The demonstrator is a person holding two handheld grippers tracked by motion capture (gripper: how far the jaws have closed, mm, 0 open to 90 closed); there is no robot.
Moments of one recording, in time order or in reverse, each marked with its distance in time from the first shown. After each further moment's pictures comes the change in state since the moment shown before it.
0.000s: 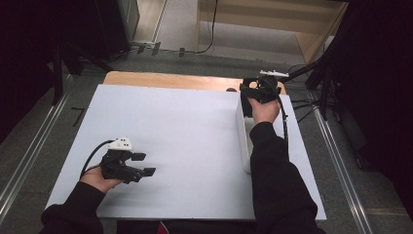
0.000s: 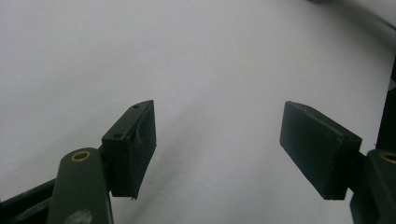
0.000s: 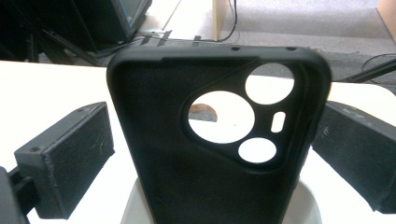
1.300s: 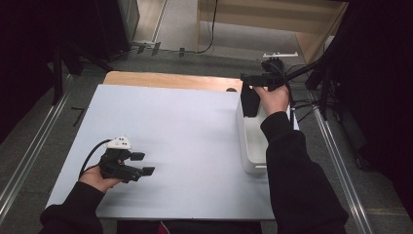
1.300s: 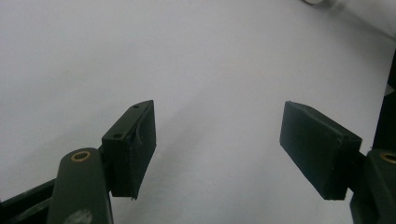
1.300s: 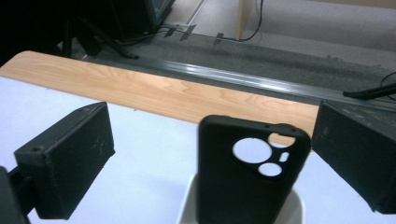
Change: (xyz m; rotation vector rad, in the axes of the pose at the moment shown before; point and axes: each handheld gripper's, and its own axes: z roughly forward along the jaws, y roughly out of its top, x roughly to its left) left arm 0.002 0.000 -0.003 -0.008 -0.003 -0.022; right arm 0.023 0.053 -0.060 0.053 0.085 -0.089
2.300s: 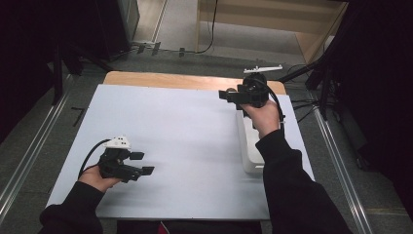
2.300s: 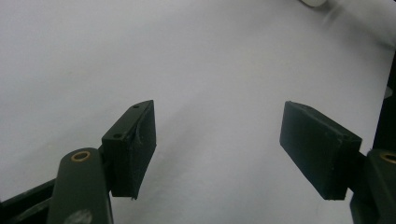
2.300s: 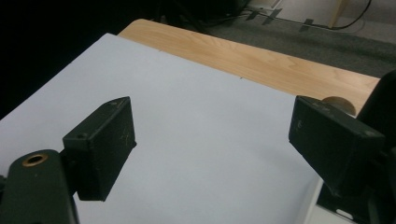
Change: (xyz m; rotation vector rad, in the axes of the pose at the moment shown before) left arm 0.001 0.000 -0.002 -0.005 0.000 -0.004; right arm 0.056 -0.032 -0.019 0.054 0.313 -0.084
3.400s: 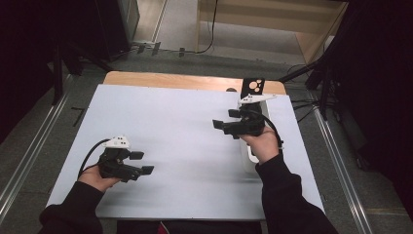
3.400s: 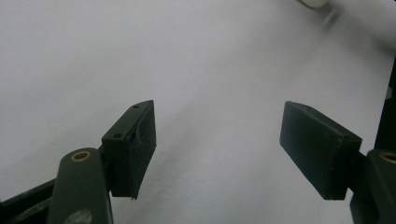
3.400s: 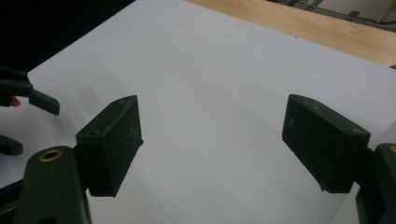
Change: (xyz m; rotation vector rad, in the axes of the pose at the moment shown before) left arm 0.001 0.001 -0.001 0.000 0.006 0.007; right arm 0.033 -0.064 -0.010 0.040 0.110 -0.101
